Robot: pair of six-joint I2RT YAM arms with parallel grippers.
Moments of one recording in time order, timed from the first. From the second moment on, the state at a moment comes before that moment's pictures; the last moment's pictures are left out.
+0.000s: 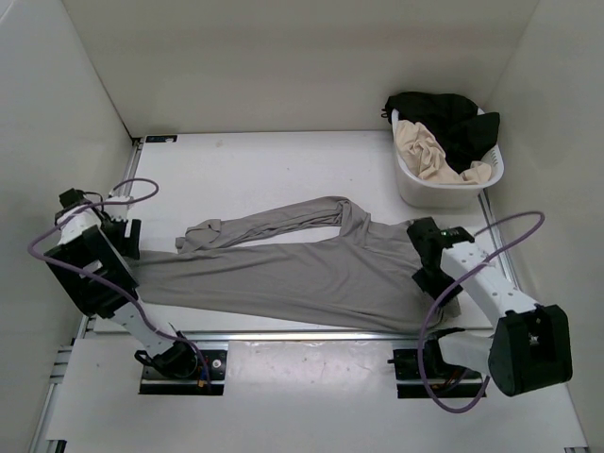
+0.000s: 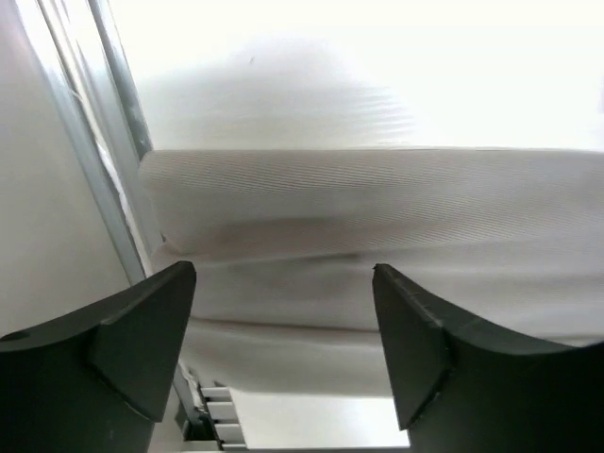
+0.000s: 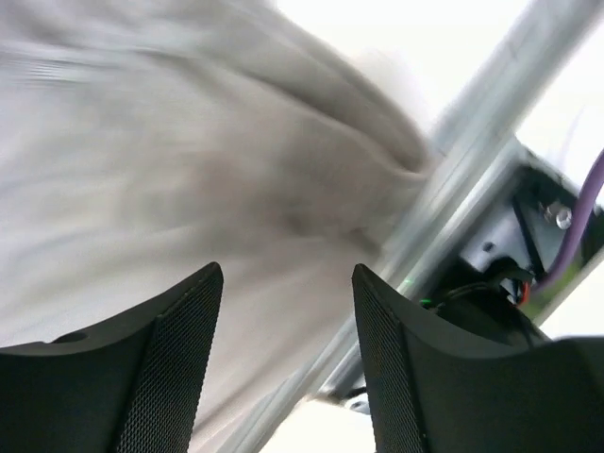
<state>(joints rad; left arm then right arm) 0.66 1.79 1.20 -0.71 0.18 0.74 0.26 1.18 0.68 -1.16 0.42 1.23</state>
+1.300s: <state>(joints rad) -0.07 2.11 1.58 -0.94 0.25 0.58 0.16 1.55 1.11 -0.94 0.47 0.77</state>
